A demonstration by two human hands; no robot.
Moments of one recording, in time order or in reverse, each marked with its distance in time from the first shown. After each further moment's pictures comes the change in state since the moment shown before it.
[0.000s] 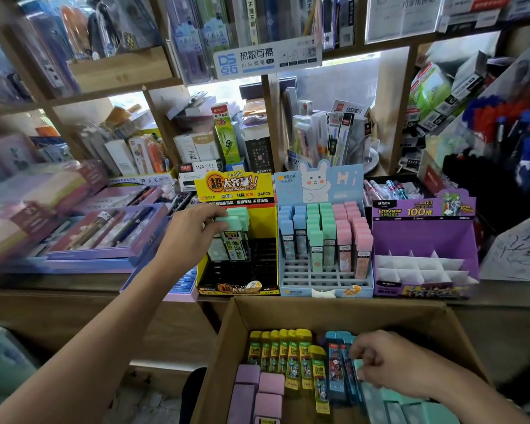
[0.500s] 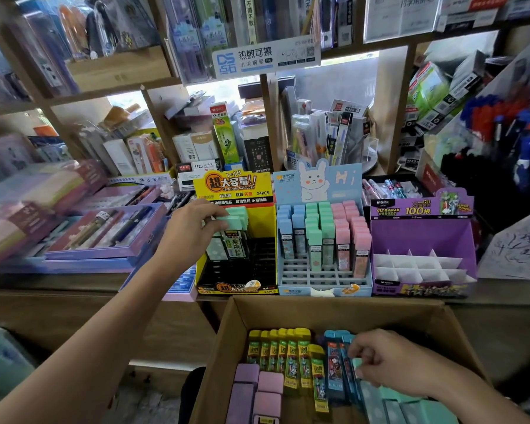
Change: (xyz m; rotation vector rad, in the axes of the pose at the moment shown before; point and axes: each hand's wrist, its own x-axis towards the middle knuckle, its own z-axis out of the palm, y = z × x) left_hand 0.004 0.002 -0.001 -0.006 -0.017 -0.014; right_hand -0.003 -0.001 -0.001 -0.020 -0.012 -0.023
